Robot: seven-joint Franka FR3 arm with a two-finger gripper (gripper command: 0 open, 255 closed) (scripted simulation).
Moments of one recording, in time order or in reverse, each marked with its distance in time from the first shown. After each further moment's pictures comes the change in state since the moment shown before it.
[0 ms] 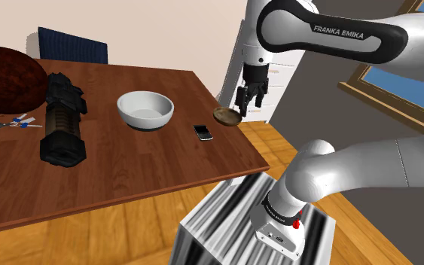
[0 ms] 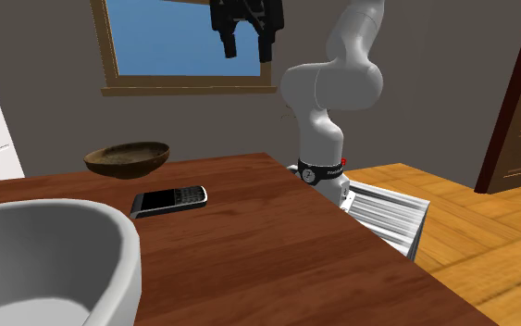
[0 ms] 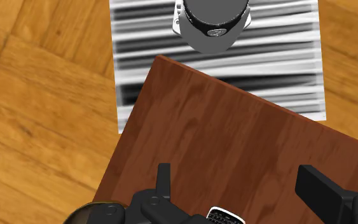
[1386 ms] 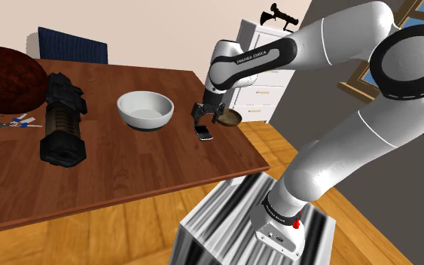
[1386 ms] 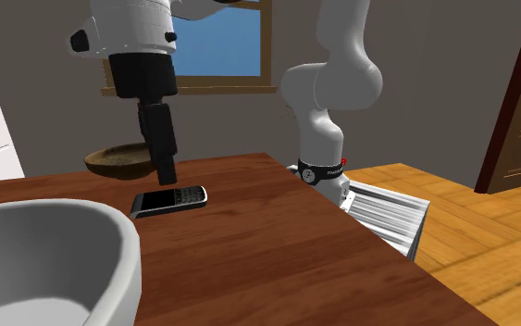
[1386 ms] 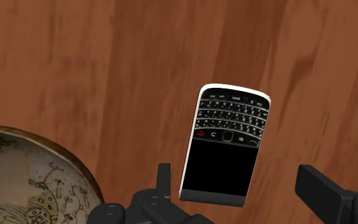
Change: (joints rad) arm -0.033 0.500 -0.083 -0.079 0.148 0.790 0.094
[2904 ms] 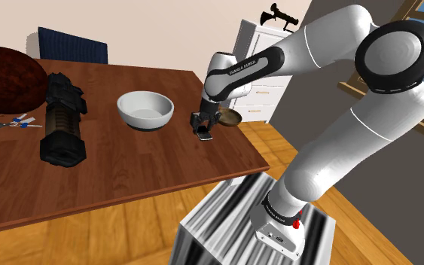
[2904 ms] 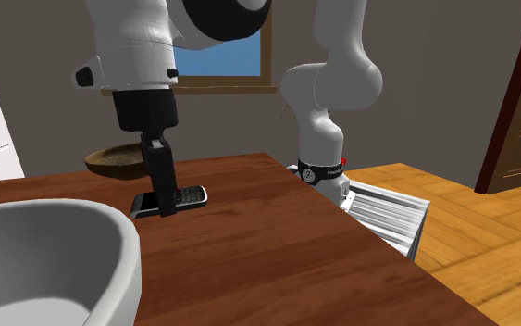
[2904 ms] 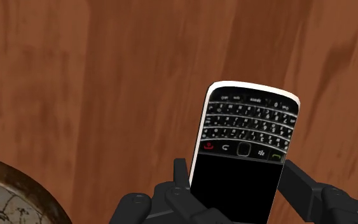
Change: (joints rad) arm 0.006 0.083 0.000 -0.039 0.018 0.131 -0.006
